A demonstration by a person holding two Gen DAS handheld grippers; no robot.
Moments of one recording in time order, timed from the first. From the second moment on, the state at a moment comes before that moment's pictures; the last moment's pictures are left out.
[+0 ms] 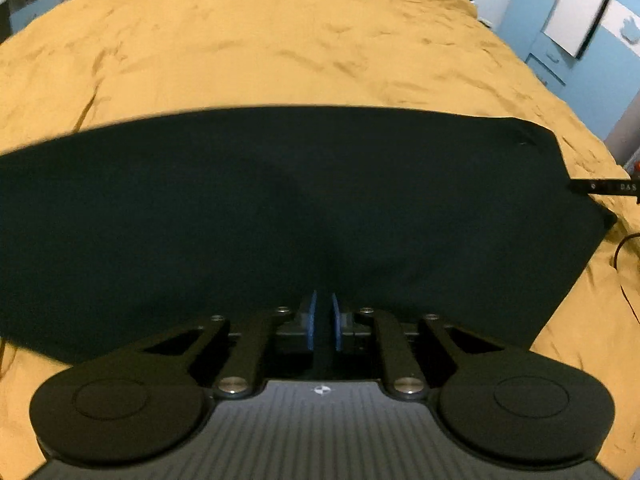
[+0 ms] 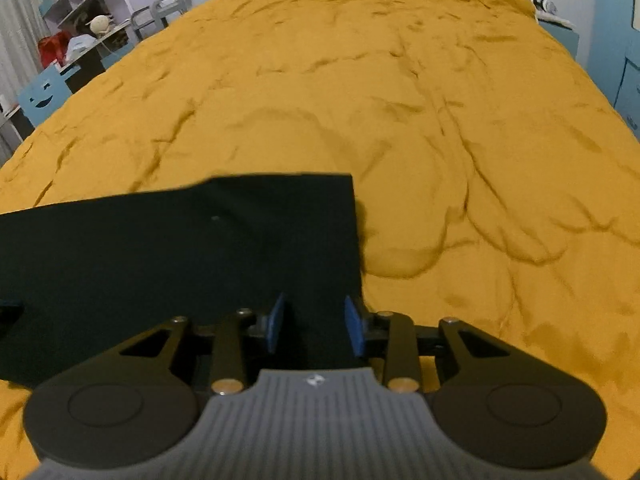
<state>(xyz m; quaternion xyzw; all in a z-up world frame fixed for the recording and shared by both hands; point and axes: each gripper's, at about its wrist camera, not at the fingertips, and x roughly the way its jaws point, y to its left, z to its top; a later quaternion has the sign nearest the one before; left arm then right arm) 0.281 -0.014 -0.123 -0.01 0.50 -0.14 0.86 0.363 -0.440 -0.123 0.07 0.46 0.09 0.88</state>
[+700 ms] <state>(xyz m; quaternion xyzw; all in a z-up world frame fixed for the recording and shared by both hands) 0.222 0.353 -0.063 -0.39 0.30 0.21 0.85 0.319 -0.328 -0.082 0.10 0.43 0.11 0.89</state>
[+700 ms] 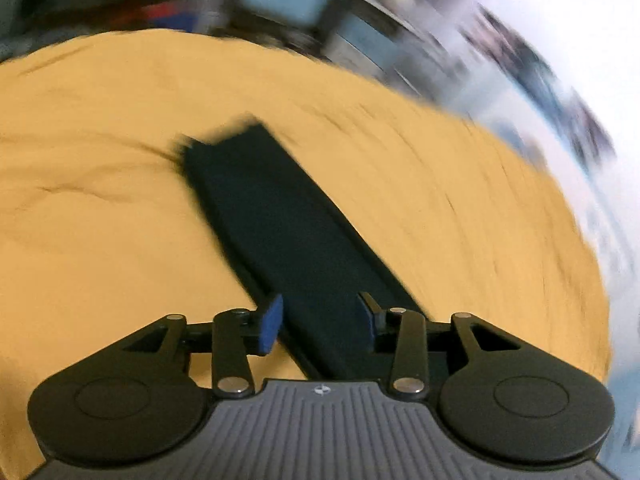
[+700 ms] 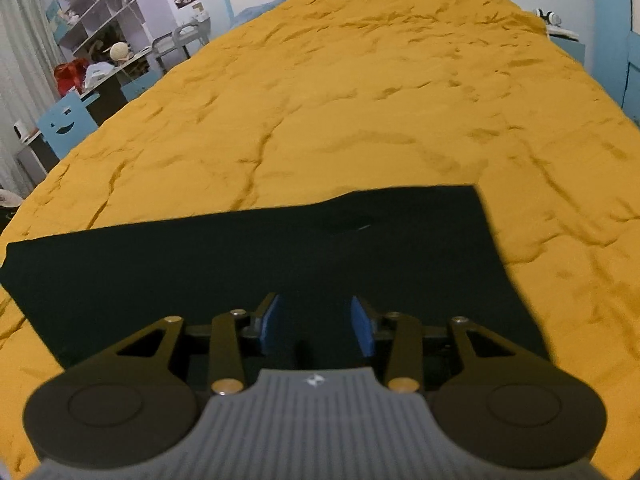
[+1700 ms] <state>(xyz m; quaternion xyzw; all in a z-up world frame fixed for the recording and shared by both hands) 0.286 0.162 0.086 -0.08 0.16 0.12 0.98 0.278 -0.315 -0.066 0.10 0.44 0.12 0.89</state>
